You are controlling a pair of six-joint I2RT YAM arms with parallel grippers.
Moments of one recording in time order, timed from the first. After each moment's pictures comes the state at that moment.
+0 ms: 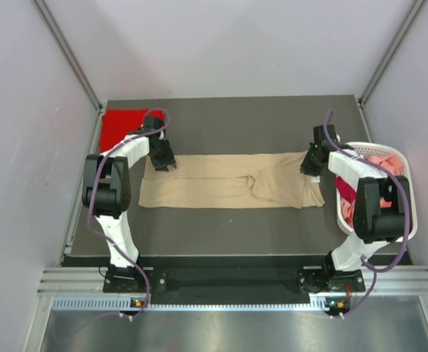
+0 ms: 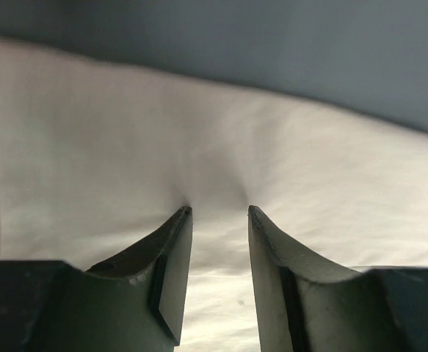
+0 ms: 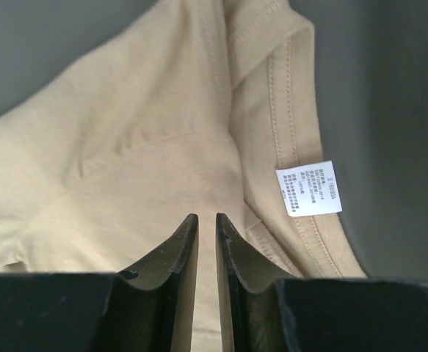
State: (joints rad) left arm -0.12 1.97 1.41 -0.55 0.11 -0.46; right arm 0.08 1.65 1.07 -0.45 0.04 0.53
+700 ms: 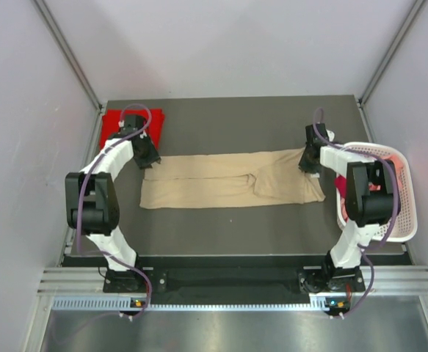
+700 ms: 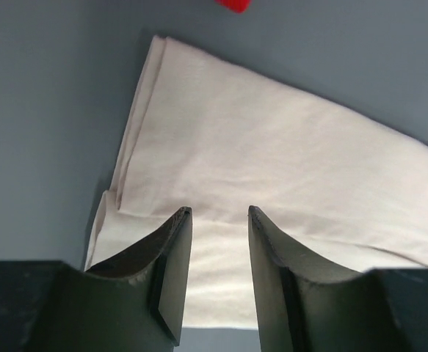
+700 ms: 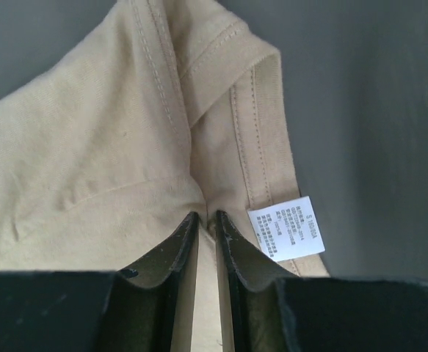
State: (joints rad) left arm -0.03 1.78 1.29 -0.59 0.01 -0.50; right arm 0.10 1.80 1.10 -0.37 0.19 0.49
